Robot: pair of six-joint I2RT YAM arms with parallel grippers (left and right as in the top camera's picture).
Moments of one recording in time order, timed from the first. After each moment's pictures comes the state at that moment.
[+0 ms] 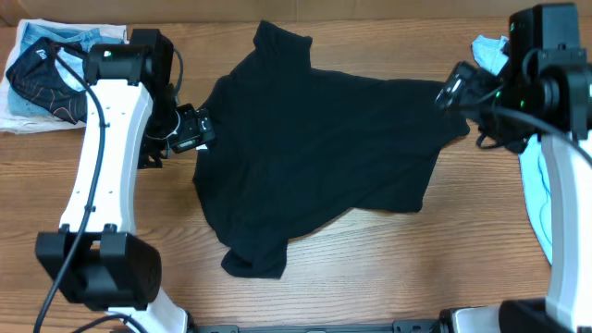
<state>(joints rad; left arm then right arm) -0.02 1.82 1.83 -1.60 0.06 -0.40 0.07 1.57 2.00 -1.57 -0.04 0.57</state>
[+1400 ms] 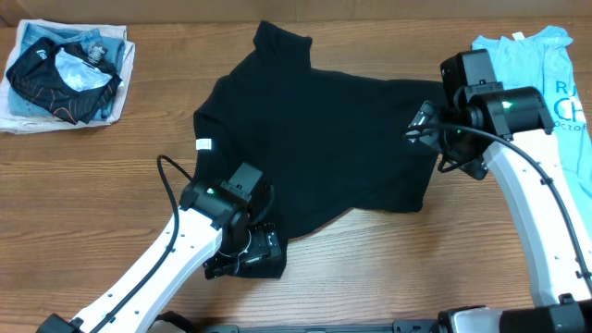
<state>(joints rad) -0.54 1.34 0.92 -1.22 0.19 -0.82 0.15 1.54 1.53 -1.31 0.12 0.72</state>
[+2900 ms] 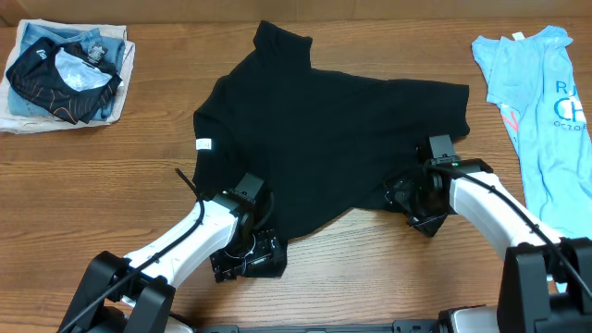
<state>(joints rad) -0.50 1.55 0.74 -0.92 0.25 -0.83 0.12 1.58 0.83 -0.75 -0.14 0.88</state>
